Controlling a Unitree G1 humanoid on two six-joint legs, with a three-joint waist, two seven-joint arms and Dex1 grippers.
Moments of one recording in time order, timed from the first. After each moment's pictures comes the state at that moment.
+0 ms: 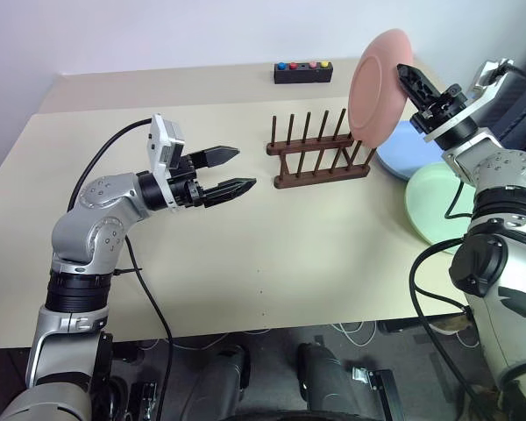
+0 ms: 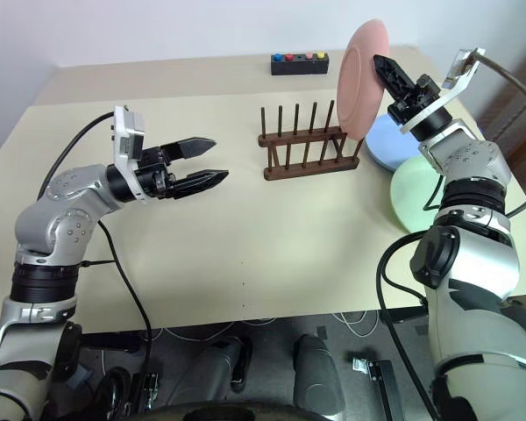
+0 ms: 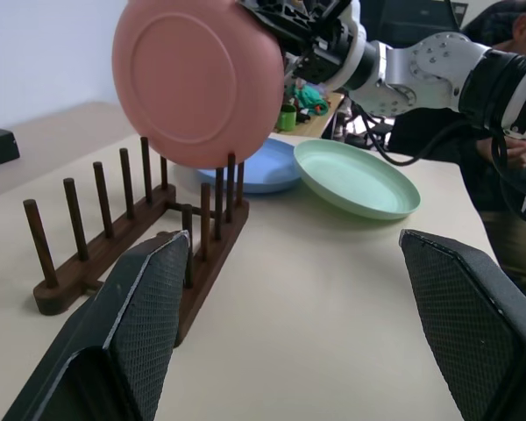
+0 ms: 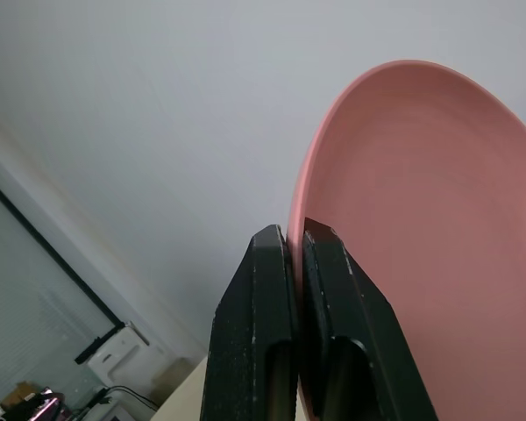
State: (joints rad) left arm -0.59 0.55 0.06 -0.08 -0.62 0.52 -0.99; right arm -1.15 -0.59 -0.51 1.04 0.67 0.58 1.01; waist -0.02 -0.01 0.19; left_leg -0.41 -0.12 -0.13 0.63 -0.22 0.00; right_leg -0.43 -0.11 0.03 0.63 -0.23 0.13
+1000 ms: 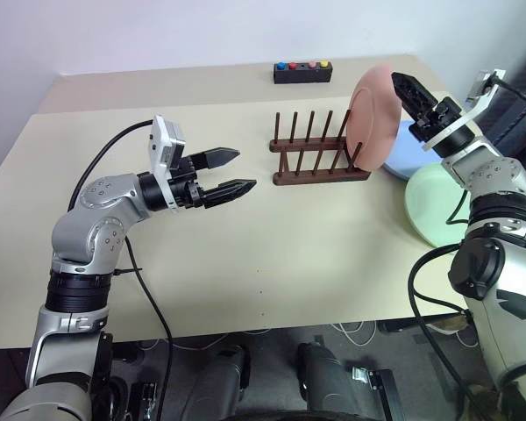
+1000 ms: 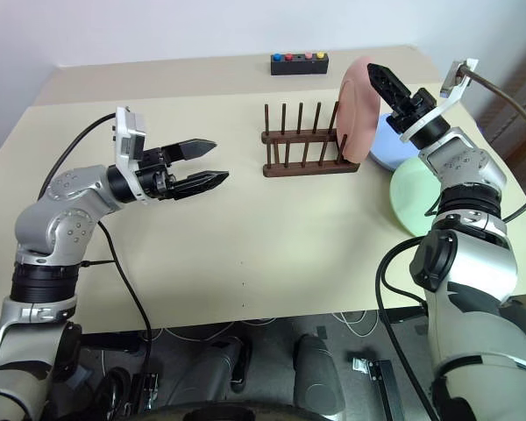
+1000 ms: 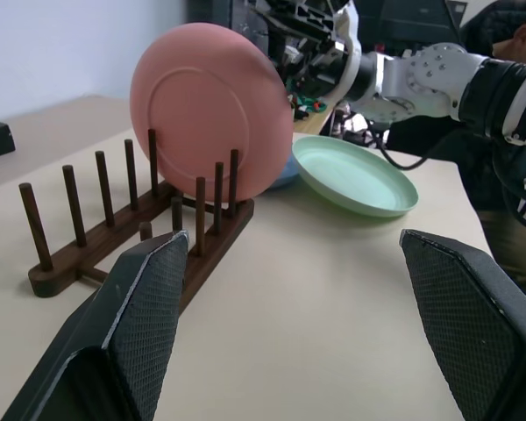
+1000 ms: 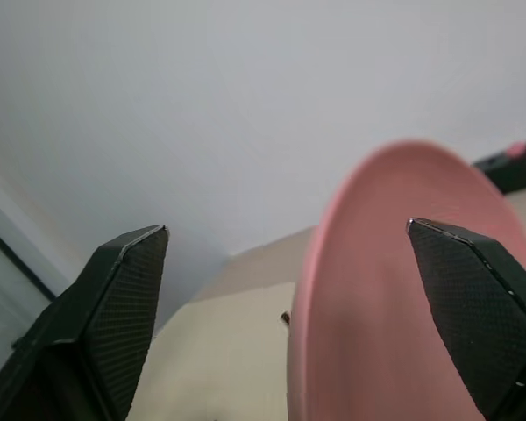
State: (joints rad) left arm -0.59 0.55 0.06 -0.08 -0.62 0.54 -0.99; right arm -1.13 -0.59 -0.49 1.03 0.57 0.44 1.01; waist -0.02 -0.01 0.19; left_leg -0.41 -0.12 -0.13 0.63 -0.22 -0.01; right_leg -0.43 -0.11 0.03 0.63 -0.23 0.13
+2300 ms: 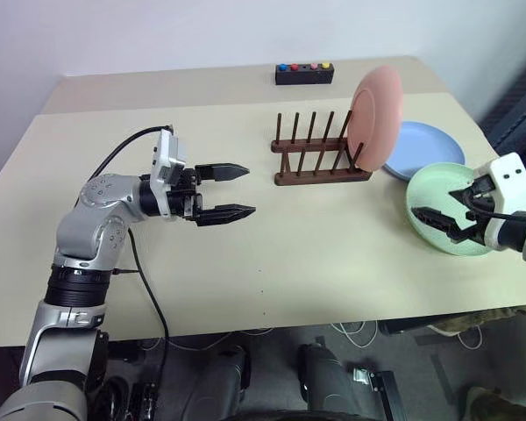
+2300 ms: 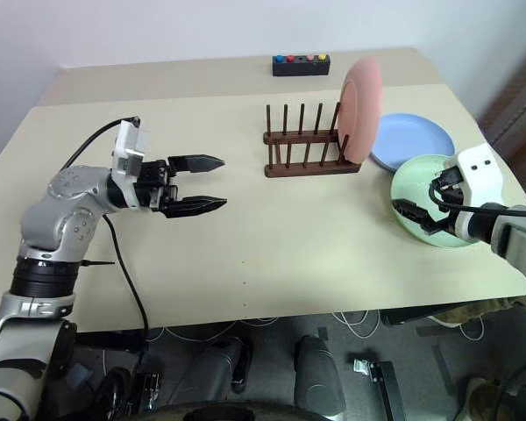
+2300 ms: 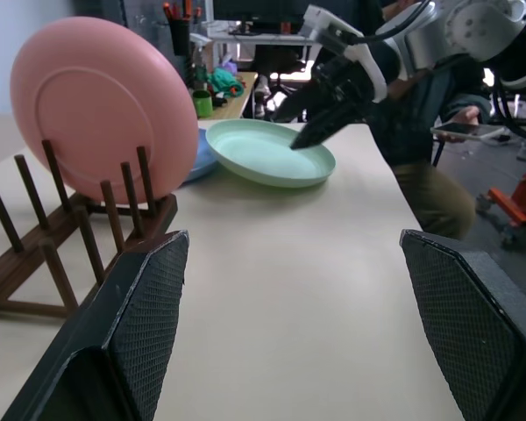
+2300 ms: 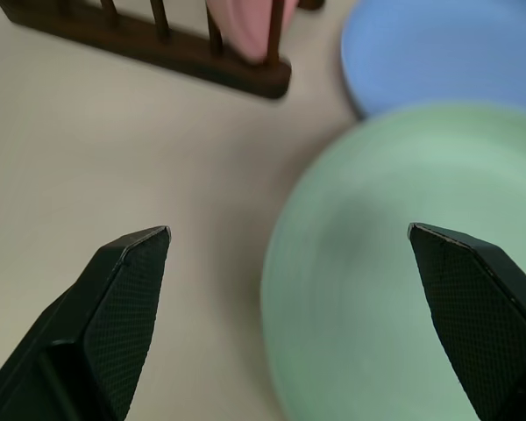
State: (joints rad) left arm -0.60 0.58 0.01 0.01 -0.58 0.37 -1.26; right arm -0.20 -0.95 -0.41 -0.32 0.56 1.08 0.58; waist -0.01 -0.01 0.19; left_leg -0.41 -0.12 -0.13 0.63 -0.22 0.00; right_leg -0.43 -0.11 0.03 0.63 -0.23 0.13
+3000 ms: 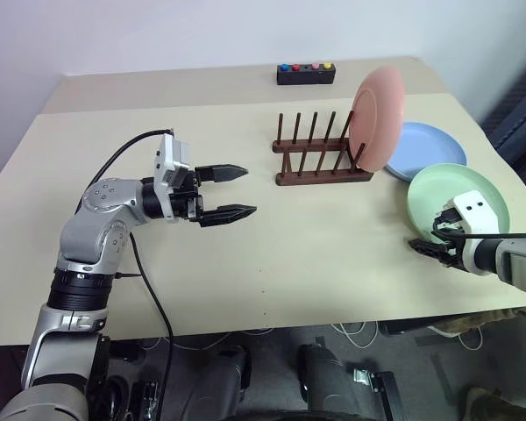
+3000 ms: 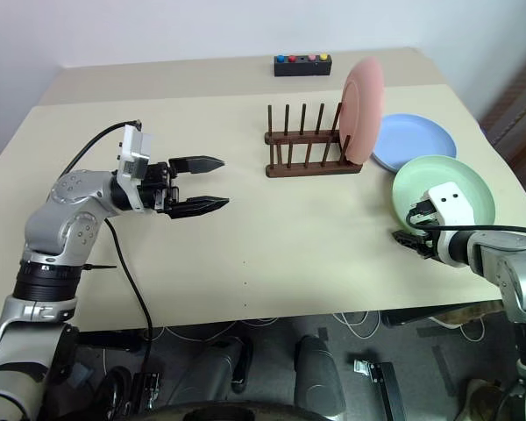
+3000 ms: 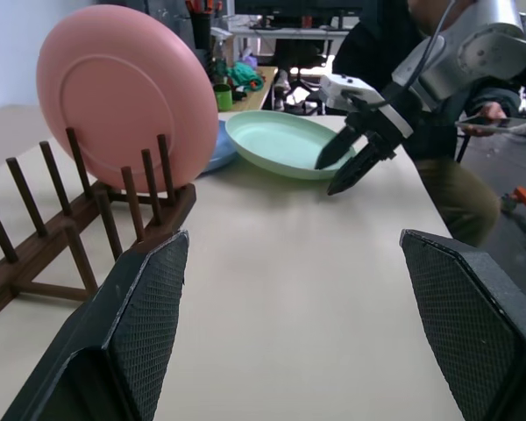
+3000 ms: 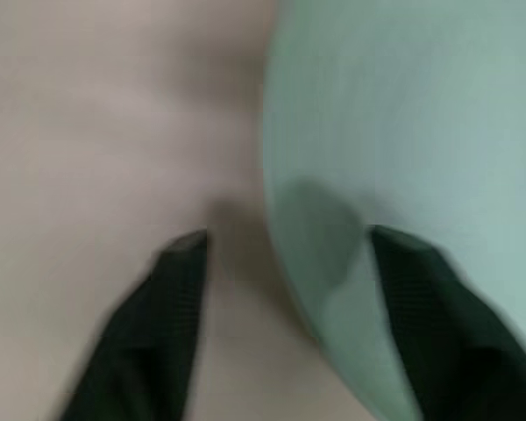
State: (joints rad) left arm -0.58 0.57 0.00 0.00 -0.55 0.36 -1.22; right arm -0.18 -0.94 -0.23 -0.16 0.43 1.02 0.57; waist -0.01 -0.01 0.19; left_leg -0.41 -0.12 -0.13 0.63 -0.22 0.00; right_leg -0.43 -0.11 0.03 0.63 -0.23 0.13
